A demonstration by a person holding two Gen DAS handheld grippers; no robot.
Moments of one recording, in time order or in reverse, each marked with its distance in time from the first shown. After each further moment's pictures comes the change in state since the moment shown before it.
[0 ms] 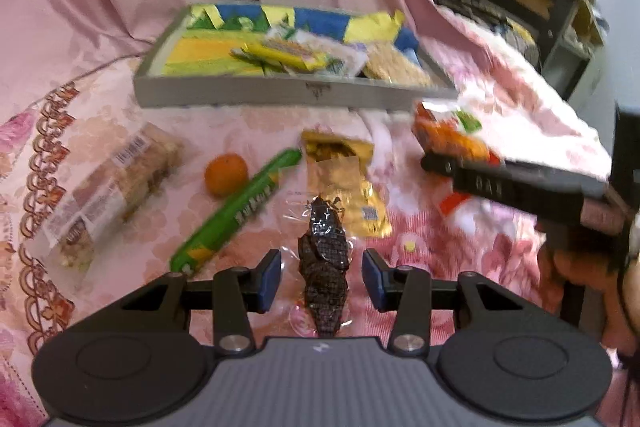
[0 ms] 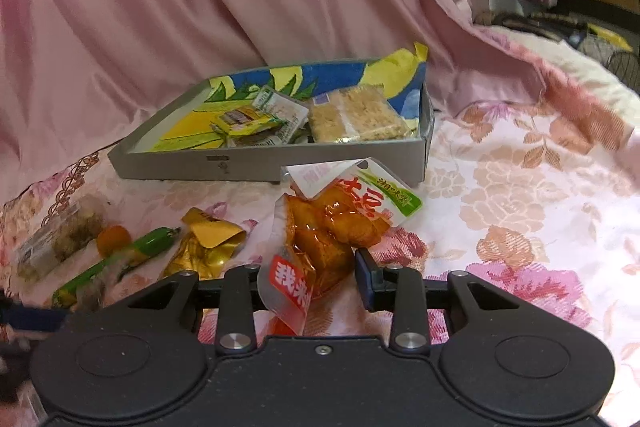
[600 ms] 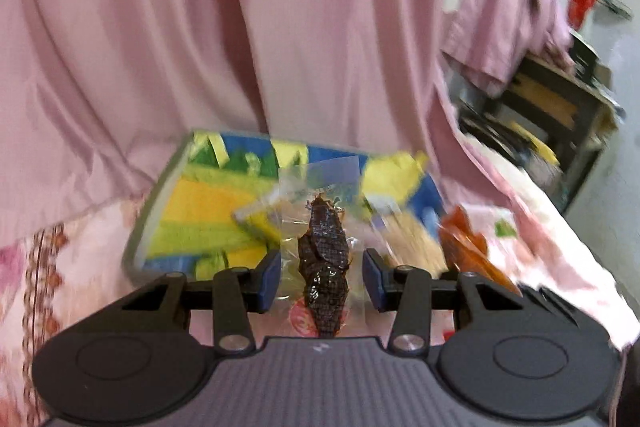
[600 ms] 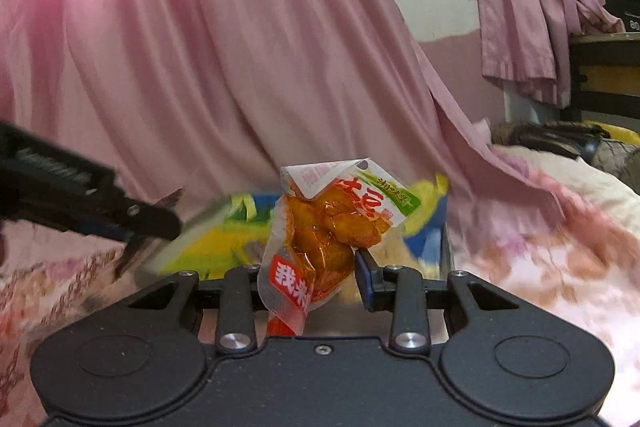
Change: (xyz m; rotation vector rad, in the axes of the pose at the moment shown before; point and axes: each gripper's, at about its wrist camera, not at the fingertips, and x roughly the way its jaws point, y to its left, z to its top) left arm 0.026 0.002 0.134 -0.072 -0.240 0.041; right arm 0.001 -0.002 0.045 -0.031 -0.348 0.068
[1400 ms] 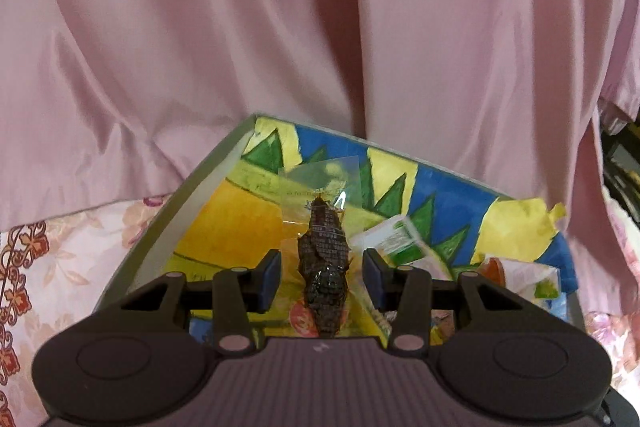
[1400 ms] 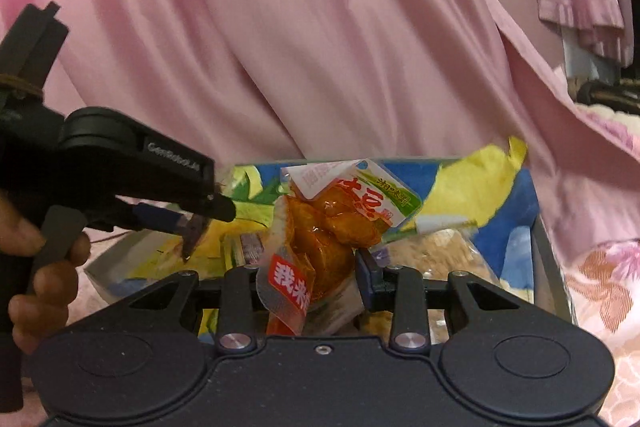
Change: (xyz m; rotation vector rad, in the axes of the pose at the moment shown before) left arm 0.125 0.041 0.022 -0.184 0.047 0.228; right arm 0.119 0.002 0.000 0.023 0.152 0.092
